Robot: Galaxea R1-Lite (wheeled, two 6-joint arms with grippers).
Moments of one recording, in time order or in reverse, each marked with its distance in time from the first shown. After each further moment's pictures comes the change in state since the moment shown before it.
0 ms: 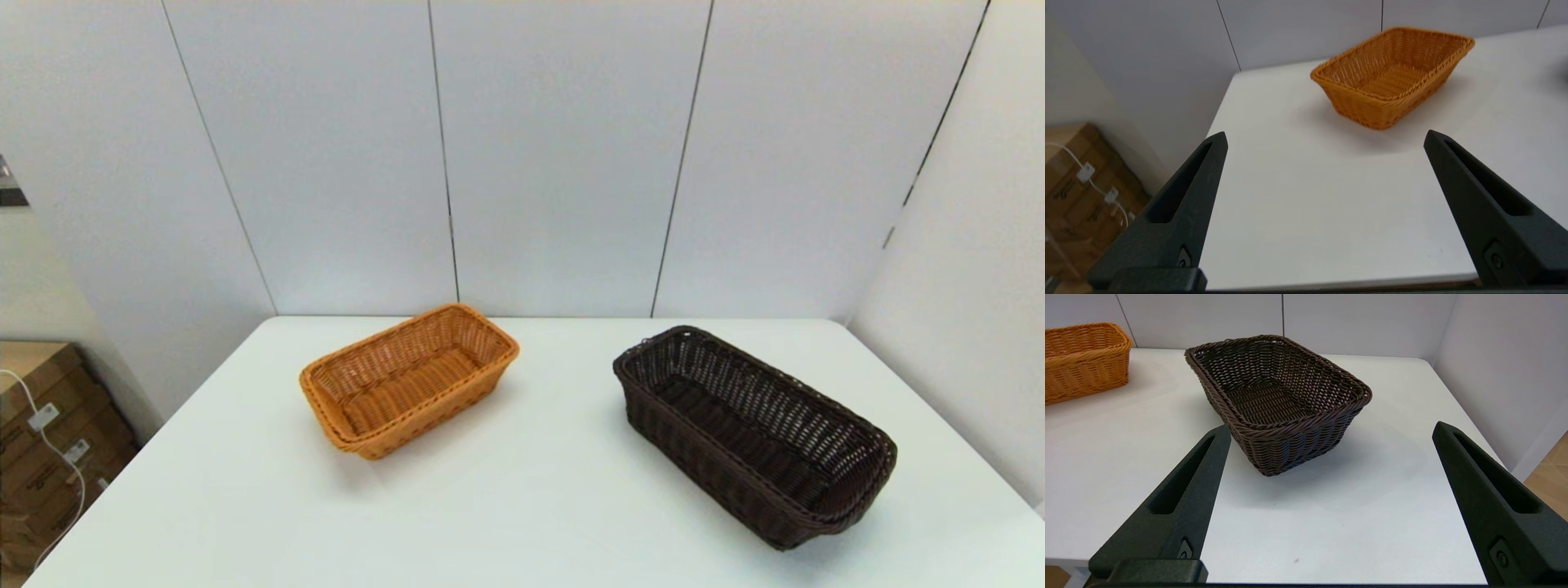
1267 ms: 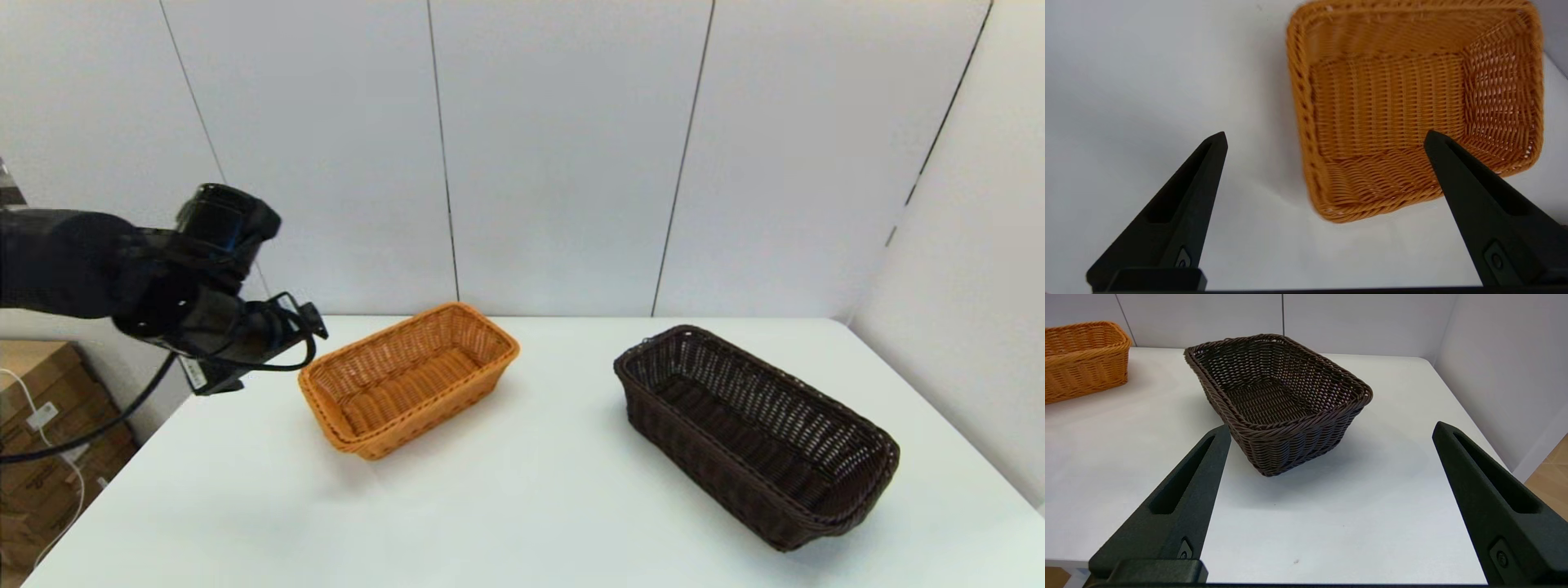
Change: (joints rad) left arm -0.197 1.691 -1.007 0.204 0.234 -0.927; right arm 0.000 0.000 0.000 0.000 0.001 0.000
